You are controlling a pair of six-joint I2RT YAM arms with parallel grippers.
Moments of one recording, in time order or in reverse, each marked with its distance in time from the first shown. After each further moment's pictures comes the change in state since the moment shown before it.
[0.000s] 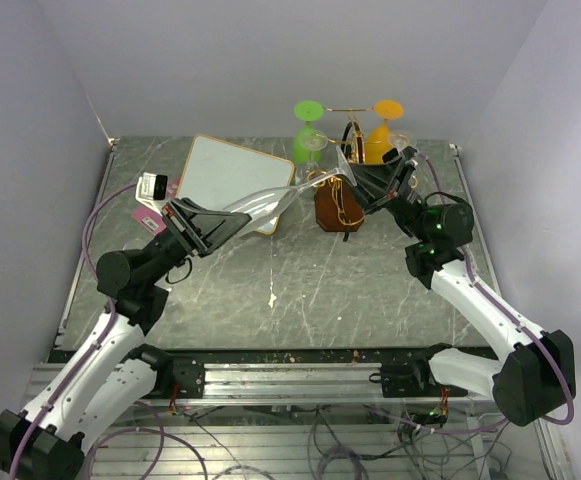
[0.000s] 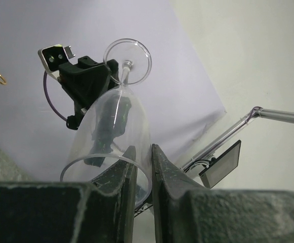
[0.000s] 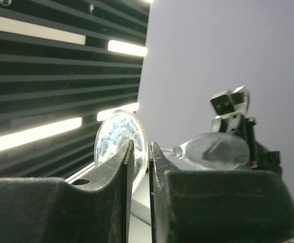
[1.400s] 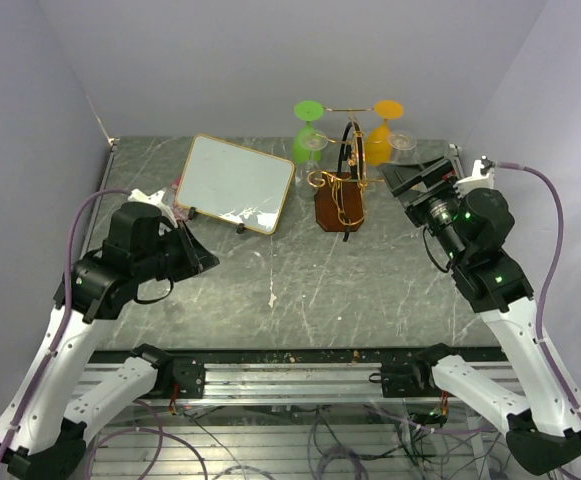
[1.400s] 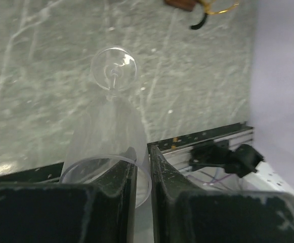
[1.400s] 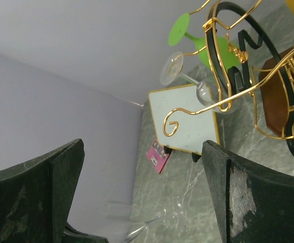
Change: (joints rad) left arm -0.005 0.042 0.546 -1.738 -0.348 0.723; right arm 0.002 -0.288 0.303 -1.289 0.675 -1.060
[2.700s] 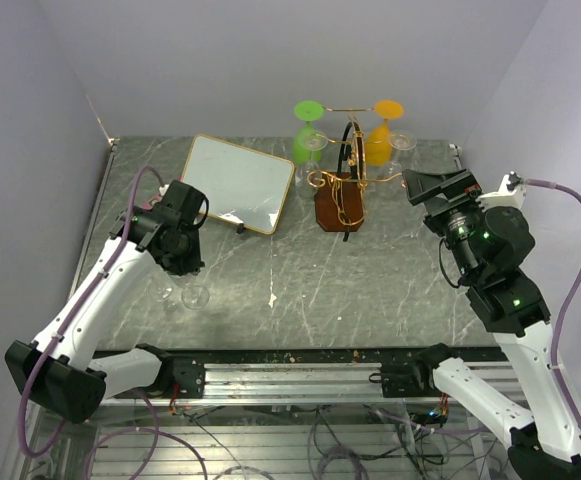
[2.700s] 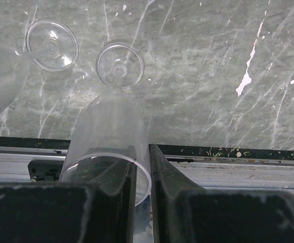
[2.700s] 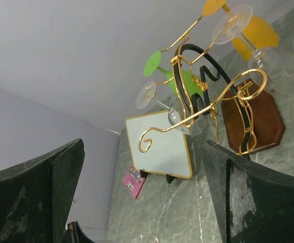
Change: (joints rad) left arm 0.000 0.383 0.090 -0.311 -0.338 0.248; right arm 0.000 -0.111 -0.006 -0.078 0.184 -0.103
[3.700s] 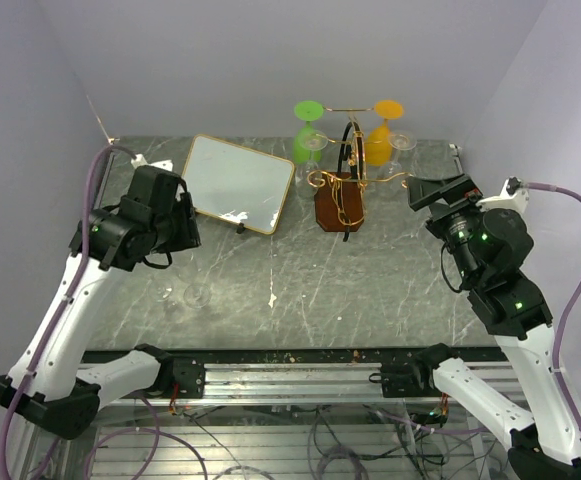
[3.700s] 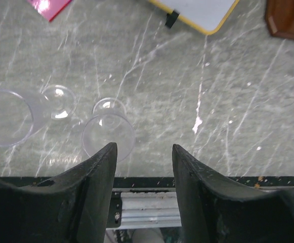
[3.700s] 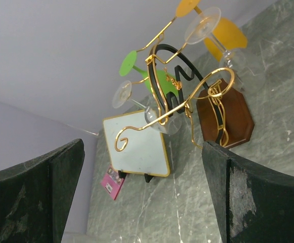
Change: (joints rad) left arm 0.000 -0.074 0.191 0.035 -0.060 0.005; right arm 0.000 -0.011 0.000 -0.064 0.056 -0.050
